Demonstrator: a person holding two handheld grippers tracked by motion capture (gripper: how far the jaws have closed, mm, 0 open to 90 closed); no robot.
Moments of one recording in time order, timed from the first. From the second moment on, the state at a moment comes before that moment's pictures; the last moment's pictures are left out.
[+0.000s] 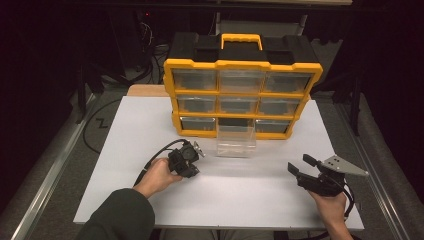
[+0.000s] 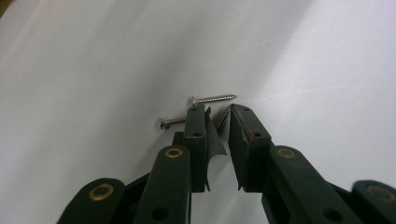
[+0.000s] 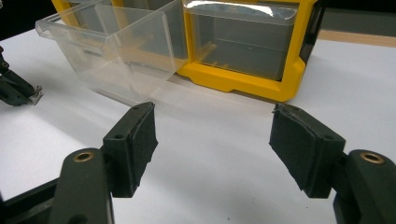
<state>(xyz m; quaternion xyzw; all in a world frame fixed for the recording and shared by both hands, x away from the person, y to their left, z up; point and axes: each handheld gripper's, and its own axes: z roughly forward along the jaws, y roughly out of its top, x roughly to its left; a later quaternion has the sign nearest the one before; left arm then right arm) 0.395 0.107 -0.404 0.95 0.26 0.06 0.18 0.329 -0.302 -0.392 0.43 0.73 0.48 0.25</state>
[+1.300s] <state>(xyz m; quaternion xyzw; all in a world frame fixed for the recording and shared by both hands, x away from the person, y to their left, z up) 0.395 0.105 -0.403 0.95 0.25 0.05 0.18 0.330 -0.301 -0.393 0.43 0.73 0.47 0.25</state>
